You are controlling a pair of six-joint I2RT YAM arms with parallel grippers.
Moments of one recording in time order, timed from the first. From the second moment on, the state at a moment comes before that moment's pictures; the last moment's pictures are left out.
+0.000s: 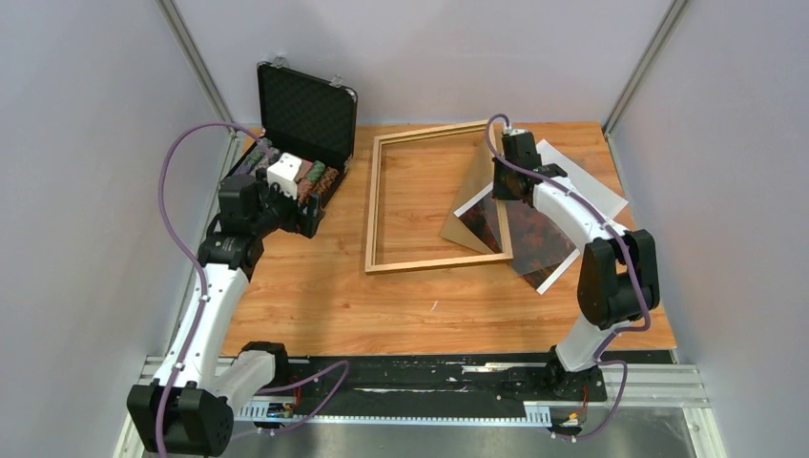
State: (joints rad) left arm -0.06 0.97 0.89 -0.38 0.35 0.21; right arm 0.27 1.68 1.32 -0.45 0.11 0.22
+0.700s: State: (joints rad) left arm -0.08 1.07 0.89 -0.29 0.33 0.21; right arm 0.37 1.79 1.20 -0.37 0.02 0.43
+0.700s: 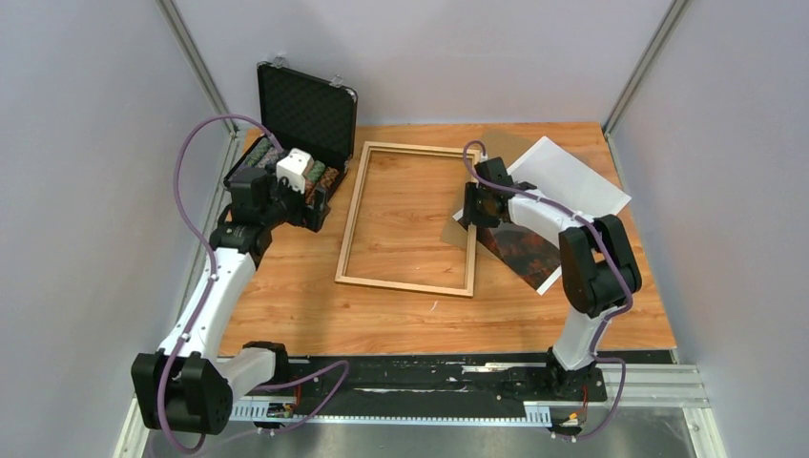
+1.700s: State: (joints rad) left arm -0.38 1.25 0.92 -0.19 0.33 0.21; right arm 0.37 1.53 1.15 -0.36 -0.15 0.13
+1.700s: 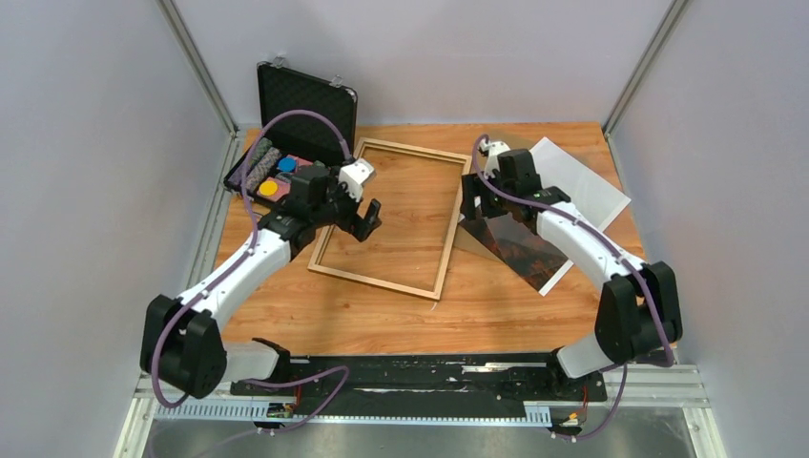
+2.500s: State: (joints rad) left arm -0.52 1.84 1.47 -0.27 0.38 -0.02; right arm 0.15 1.51 0.96 -0.35 0.01 -0.06
